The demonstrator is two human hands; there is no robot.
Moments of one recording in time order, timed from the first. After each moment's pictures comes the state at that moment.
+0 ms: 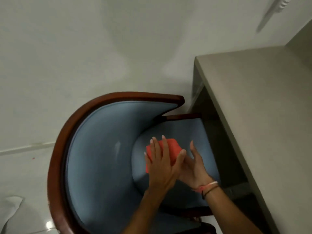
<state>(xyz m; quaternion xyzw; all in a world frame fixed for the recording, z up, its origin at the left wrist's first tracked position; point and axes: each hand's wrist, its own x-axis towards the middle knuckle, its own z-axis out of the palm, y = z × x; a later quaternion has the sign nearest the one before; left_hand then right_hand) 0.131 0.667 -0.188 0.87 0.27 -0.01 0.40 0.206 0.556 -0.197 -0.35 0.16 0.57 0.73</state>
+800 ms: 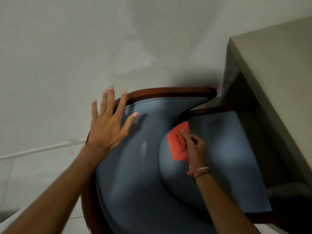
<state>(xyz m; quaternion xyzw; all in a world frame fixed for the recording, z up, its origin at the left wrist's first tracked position) 0.126 0.919 -0.104 0.98 0.21 0.01 -0.03 0.208 0.696 -0.242 -0.65 0.19 0.24 0.69</state>
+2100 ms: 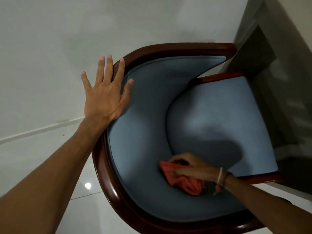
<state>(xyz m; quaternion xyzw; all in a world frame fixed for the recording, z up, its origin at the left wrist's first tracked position) 0.099 0.968 -0.143 0.98 0.20 -0.02 0.02 0.082 0.664 -0.271 -0.69 -0.22 0.57 0.38</state>
